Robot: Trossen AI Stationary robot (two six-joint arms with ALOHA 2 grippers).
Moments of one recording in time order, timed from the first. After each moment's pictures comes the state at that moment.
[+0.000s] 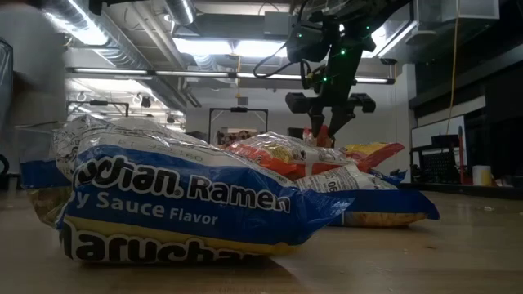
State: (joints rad) left arm 0.00 0.50 0.80 -0.26 -0.63 -0.25; right arm -0.30 1.75 1.26 -0.65 0.64 0.88
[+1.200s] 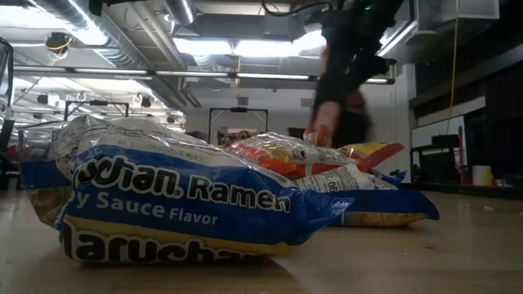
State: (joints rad) left arm 0.00 0.50 0.80 -0.26 -0.63 -0.29; right arm -0.14 1.43 1.24 -0.84 0.16 0.54
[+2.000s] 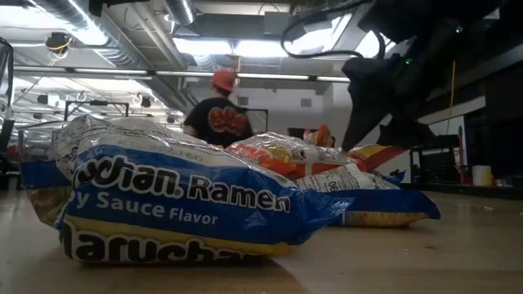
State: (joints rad) left arm 0.00 0.50 0.80 -0.27 -0.62 -0.29; right arm 0.12 1.43 0.70 -0.21 0.19 1.02
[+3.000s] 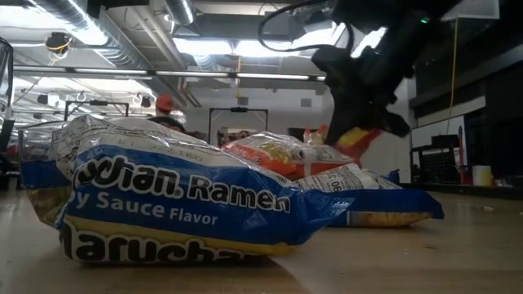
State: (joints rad) left arm 0.00 0.50 0.80 -0.30 -0.65 -0.29; right arm 0.08 1.54 0.87 -0.28 0.17 1.01
